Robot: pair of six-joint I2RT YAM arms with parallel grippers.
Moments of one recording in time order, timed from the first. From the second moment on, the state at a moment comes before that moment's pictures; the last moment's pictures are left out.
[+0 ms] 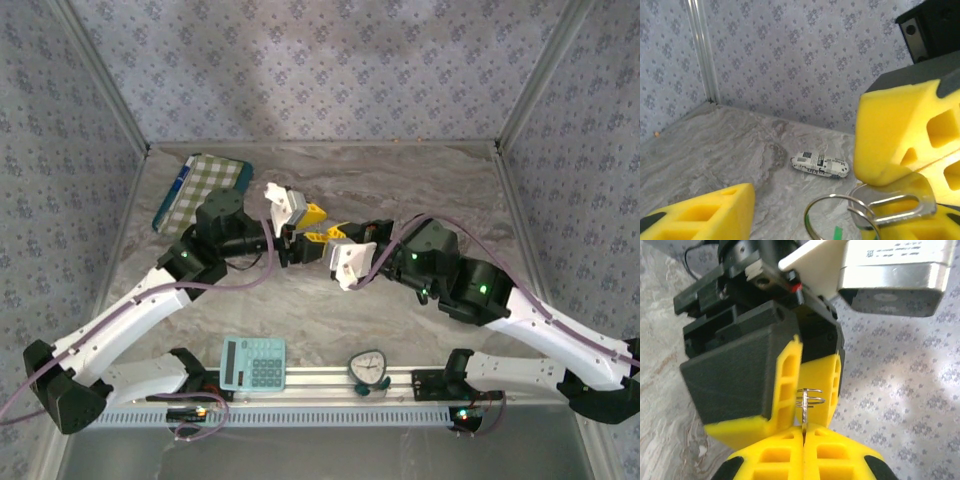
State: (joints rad) left arm -0.77 1.07 1.05 -0.09 0.56 -0.01; right arm 1.07 0.99 1.20 -0.43 0.11 -0.92
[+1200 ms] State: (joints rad) left arm -0.78 0.94 0.93 -0.04 0.47 0.02; right arm 0.91 0.94 1.13 -0.31 -0.05 -0.81
